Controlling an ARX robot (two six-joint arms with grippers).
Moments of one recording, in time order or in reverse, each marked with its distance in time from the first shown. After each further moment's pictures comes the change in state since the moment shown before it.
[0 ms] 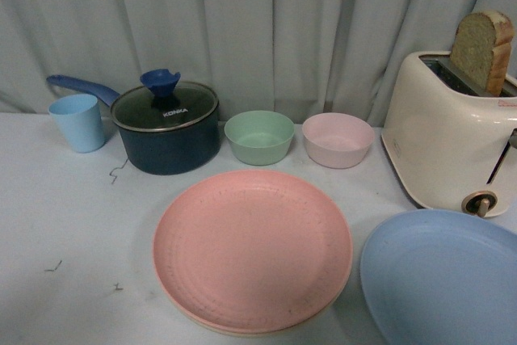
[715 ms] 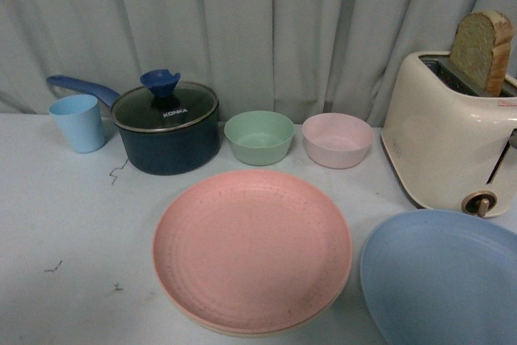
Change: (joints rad) left arm 0.000 0.000 0.000 0.000 0.000 0.001; right arm -0.043 1.449 0.356 0.573 0.283 0.110
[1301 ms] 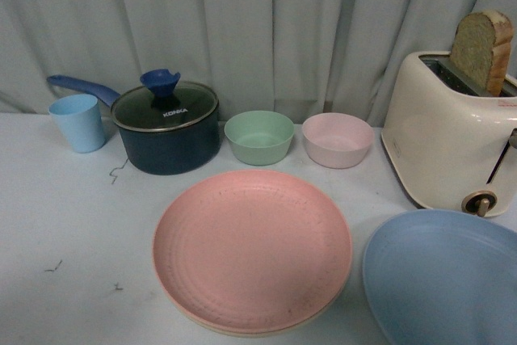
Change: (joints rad) left arm 0.000 0.000 0.000 0.000 0.000 0.000; right arm 0.074 0.195 0.108 -0.048 0.037 0.059
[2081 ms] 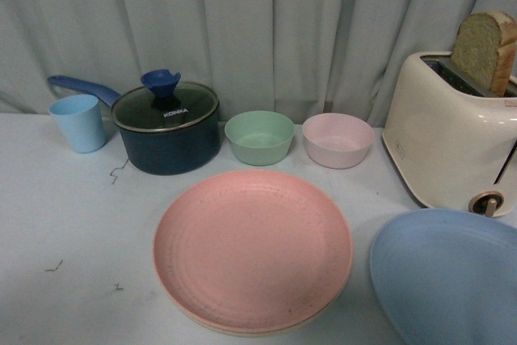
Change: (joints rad) left arm 0.000 0.000 0.000 0.000 0.000 0.000; right arm -0.016 -0.060 -0.052 0.011 -0.082 -0.002
